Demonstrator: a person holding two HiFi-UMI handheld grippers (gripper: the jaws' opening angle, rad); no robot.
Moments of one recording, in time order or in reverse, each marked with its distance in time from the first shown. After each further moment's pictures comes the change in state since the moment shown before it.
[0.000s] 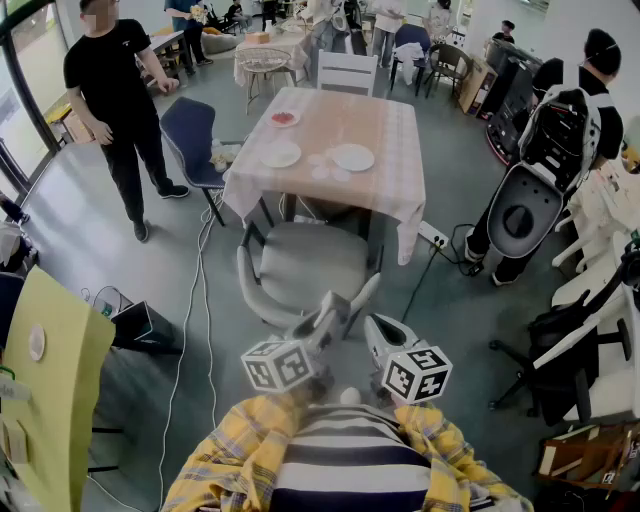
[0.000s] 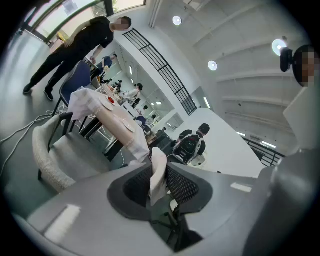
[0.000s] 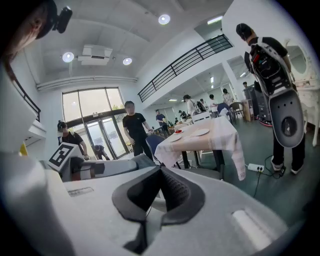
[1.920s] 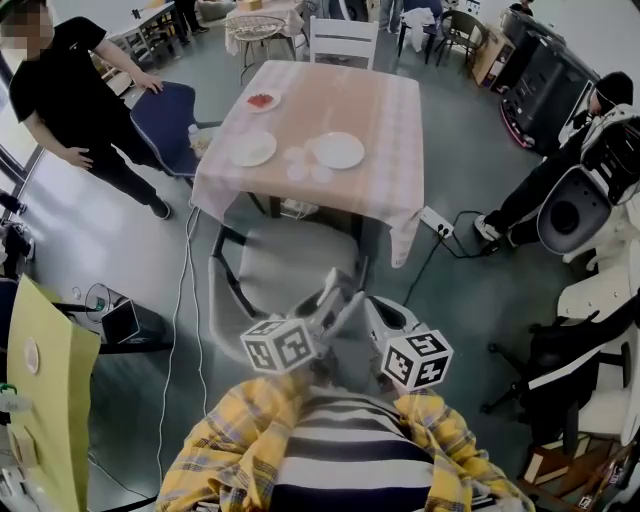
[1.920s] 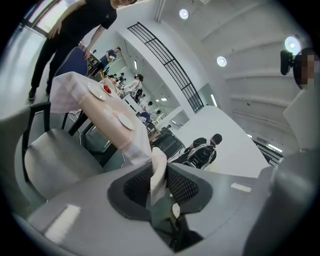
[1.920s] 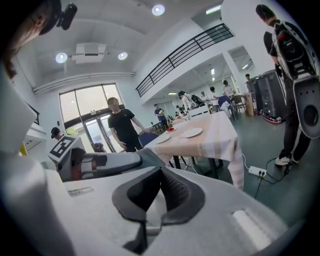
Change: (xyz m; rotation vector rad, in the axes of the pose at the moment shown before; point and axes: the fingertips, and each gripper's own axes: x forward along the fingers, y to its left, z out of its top) left arm 0.168 0.022 0.037 -0.043 0.038 0.042; right arm 0.086 -0.127 0.060 0.010 0.074 0.024
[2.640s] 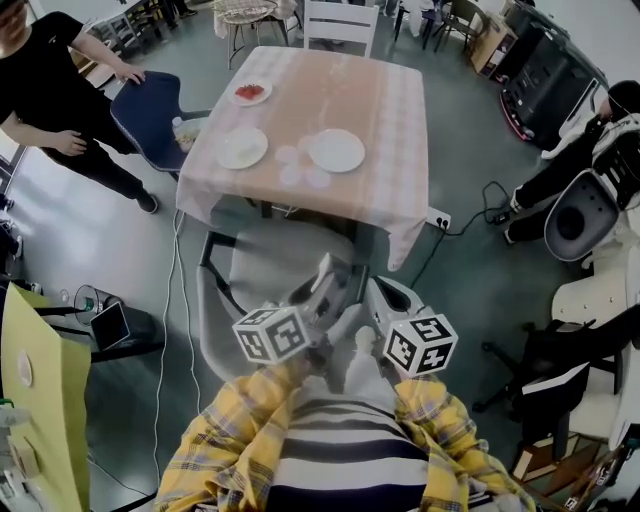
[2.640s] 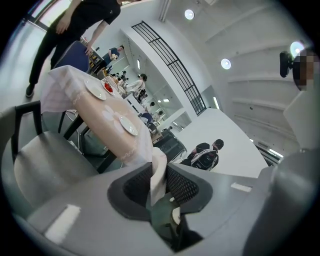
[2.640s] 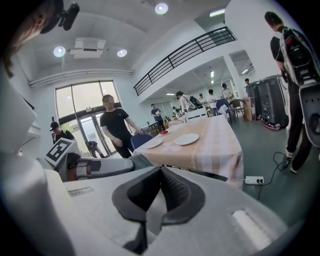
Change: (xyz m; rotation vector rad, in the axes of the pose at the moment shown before) left arm 0.056 0.038 0.047 -0.031 -0.010 0.001; right arm 0.062 -0.046 0.049 -0.033 -0.007 -0.050
